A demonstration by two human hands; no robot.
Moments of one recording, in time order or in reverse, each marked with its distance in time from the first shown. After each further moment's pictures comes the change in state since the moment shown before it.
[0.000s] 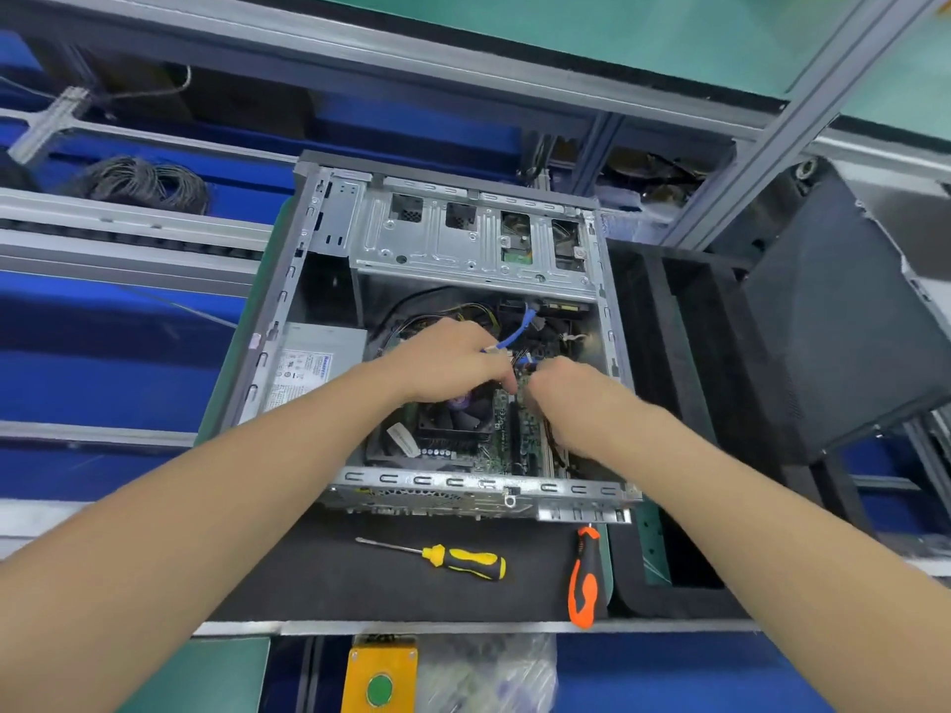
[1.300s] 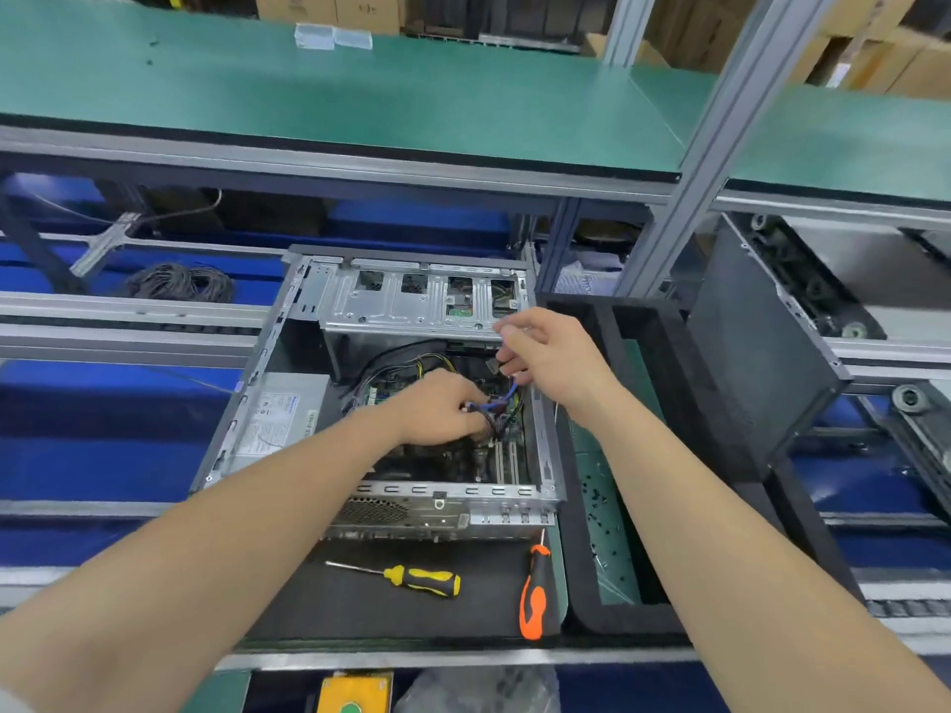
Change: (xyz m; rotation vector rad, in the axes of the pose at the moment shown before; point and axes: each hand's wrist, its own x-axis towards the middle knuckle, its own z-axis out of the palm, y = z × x) left_hand 0.016 0.035 0.035 0.271 0.072 0.127; right_hand -0.037 0.061 -0.016 1.438 0.601 0.001
